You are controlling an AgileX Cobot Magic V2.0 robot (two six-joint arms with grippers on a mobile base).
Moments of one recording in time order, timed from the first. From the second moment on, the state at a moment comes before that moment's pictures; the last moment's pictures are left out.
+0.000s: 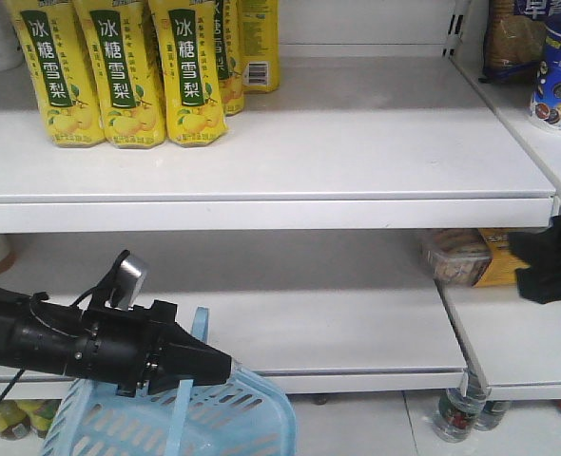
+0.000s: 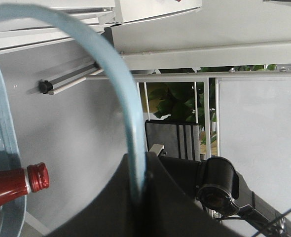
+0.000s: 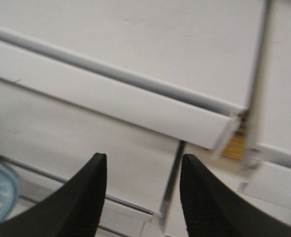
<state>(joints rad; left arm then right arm) -0.15 1.70 -0.72 -1.52 1.15 0.91 0.07 0.92 -0.85 0.21 0.63 -0.36</state>
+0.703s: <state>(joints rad) -0.15 1.70 -0.72 -1.52 1.15 0.91 -0.18 0.55 -0.56 0.17 0.43 -0.38</state>
